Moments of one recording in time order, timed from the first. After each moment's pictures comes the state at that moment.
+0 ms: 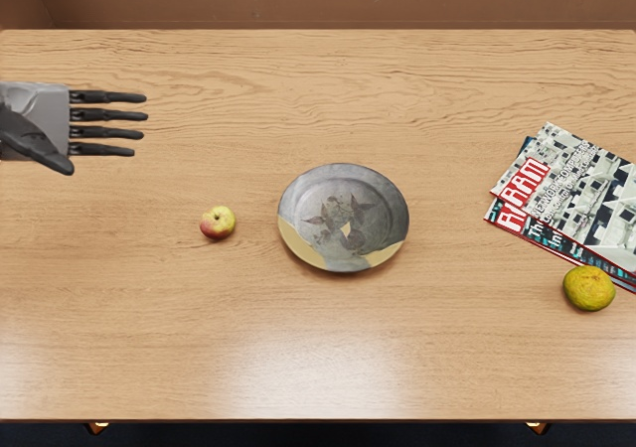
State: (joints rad) left arm -1.05 1.10 -0.43 -1.30 -0.31 -0.61 0.61; right arm -0.07 0.00 0.05 0.09 0.00 0.10 -0.41
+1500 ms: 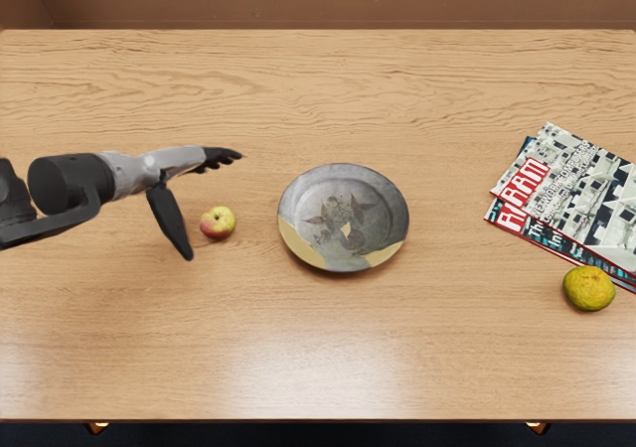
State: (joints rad) left arm -0.89 0.75 -0.46 -1.57 0.99 -0.21 0.39; right arm -0.05 0.00 0.04 0.09 0.00 0.10 -0.41
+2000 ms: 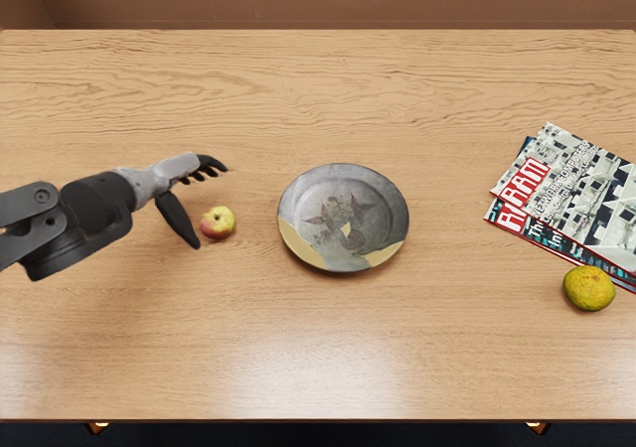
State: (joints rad) left arm -0.90 0.63 -0.33 -1.49 1.11 0.05 0.50; right arm -0.05 0.00 0.04 0.09 -0.01 0.10 -0.41
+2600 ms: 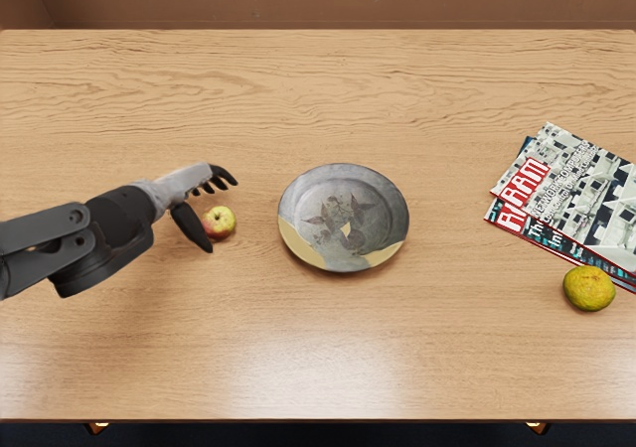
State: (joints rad) left arm -0.91 0.57 -0.26 -1.49 1.15 0.13 0.55; right arm -0.04 0.00 0.04 0.09 -0.01 0.10 -0.40
